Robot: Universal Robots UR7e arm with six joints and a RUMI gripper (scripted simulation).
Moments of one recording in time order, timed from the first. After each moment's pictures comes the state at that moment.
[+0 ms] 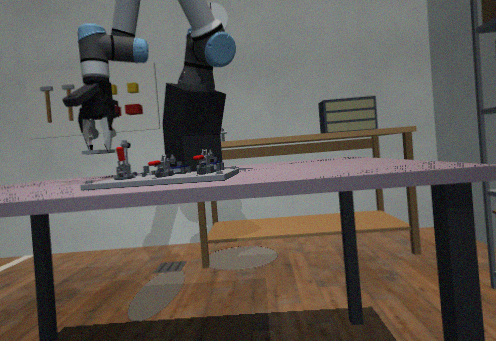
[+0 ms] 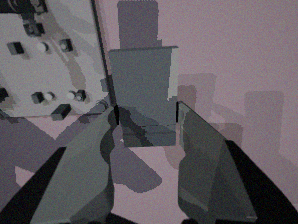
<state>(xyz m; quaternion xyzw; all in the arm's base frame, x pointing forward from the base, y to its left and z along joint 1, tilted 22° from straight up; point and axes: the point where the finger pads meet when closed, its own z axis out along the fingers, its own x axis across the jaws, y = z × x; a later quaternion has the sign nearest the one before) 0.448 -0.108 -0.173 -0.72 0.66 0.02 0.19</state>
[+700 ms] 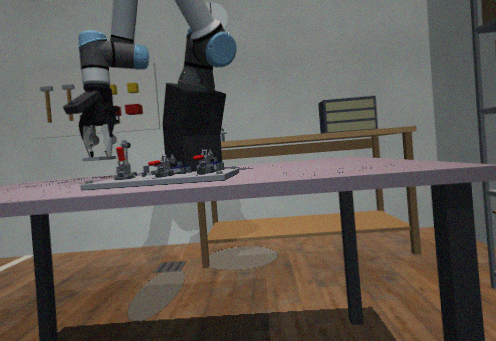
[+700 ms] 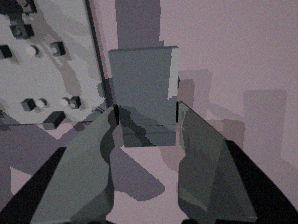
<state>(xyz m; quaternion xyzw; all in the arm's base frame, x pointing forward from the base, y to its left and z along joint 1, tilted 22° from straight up) 0.452 -0.102 -0.192 -0.72 0.66 0.02 0.19</state>
